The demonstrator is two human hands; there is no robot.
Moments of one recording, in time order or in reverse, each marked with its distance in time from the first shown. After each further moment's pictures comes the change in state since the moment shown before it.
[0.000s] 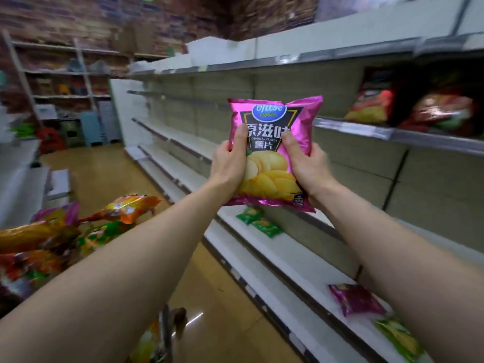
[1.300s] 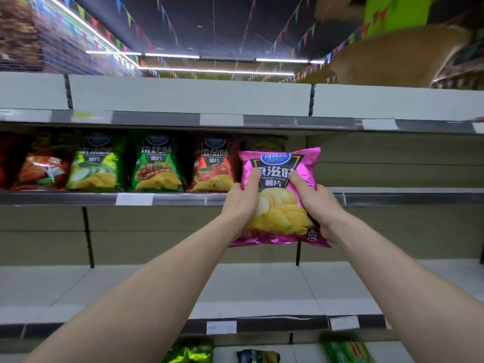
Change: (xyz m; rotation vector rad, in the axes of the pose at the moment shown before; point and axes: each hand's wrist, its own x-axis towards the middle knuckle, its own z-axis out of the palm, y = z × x) left_hand -0.424 0.293 0.494 -0.237 -0.993 0.092; right_hand -0.219 -0.069 -0.676 -0.253 0.805 0.169
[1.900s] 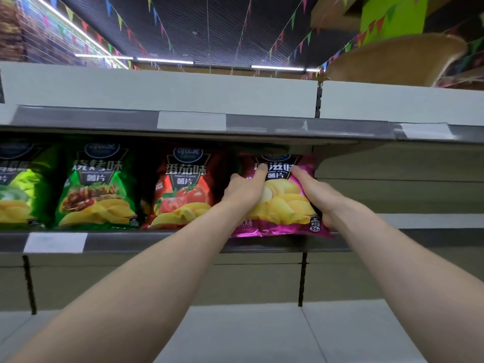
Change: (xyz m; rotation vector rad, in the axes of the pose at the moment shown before) left_hand 0.172 0.019 0.061 0.093 -0.004 0.013; right_hand 0.188 0.008 0.005 -0.014 -0.050 0.137
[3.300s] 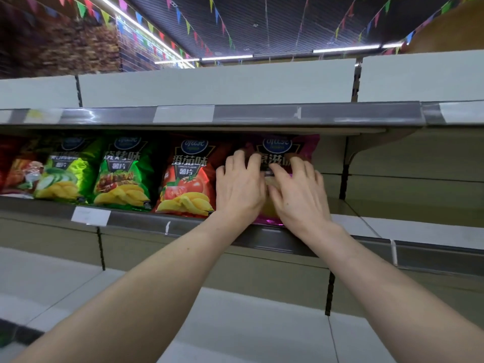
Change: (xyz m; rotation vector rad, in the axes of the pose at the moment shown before) left_hand -0.001 -0.019 0.026 1.008 0.649 0.614; right_hand 0.022 0.034 0.008 -0.957 0.212 -1.030
